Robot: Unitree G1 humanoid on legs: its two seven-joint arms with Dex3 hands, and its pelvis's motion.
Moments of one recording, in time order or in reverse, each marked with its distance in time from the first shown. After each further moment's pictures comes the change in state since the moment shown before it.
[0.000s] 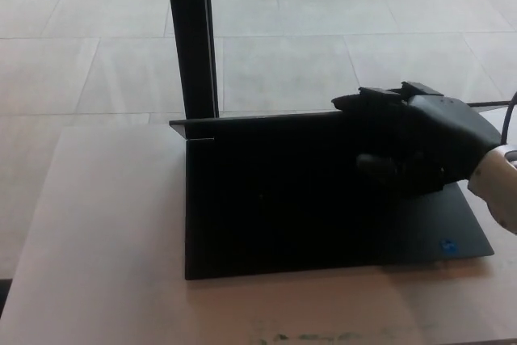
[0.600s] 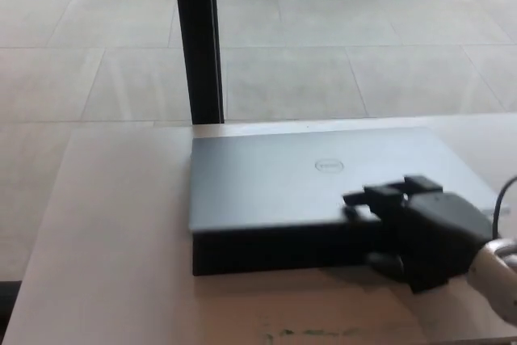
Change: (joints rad) left_arm -0.019 0.037 -0.002 0.007 -0.005 0.015 -0.010; right_arm 0.228 0.044 0.066 0.170 -0.126 -0.100 -0.115
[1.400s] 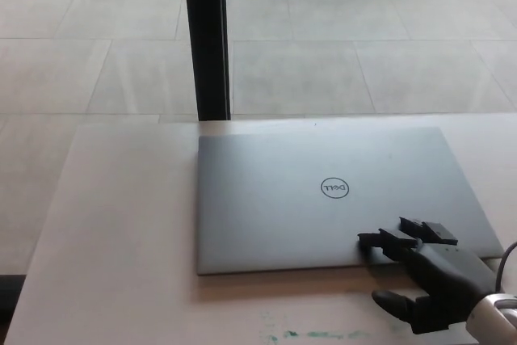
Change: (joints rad) left_arm -0.001 0.003 -0.004 0.001 -0.015 0.013 -0.010; right_arm 0.074 0.077 -0.055 0.100 -0.039 -0.035 -0.094
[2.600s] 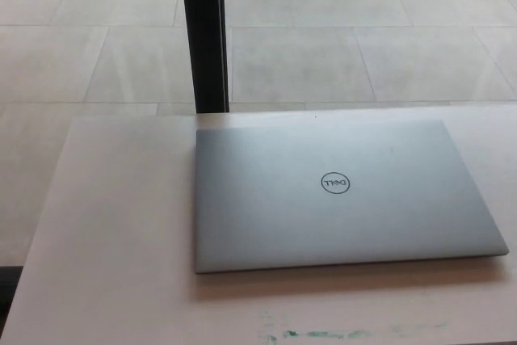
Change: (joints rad) left_arm 0.000 -0.004 0.000 0.003 -0.003 0.001 0.000; right_arm 0.150 -0.313 -0.869 -0.186 0.318 0.049 0.255
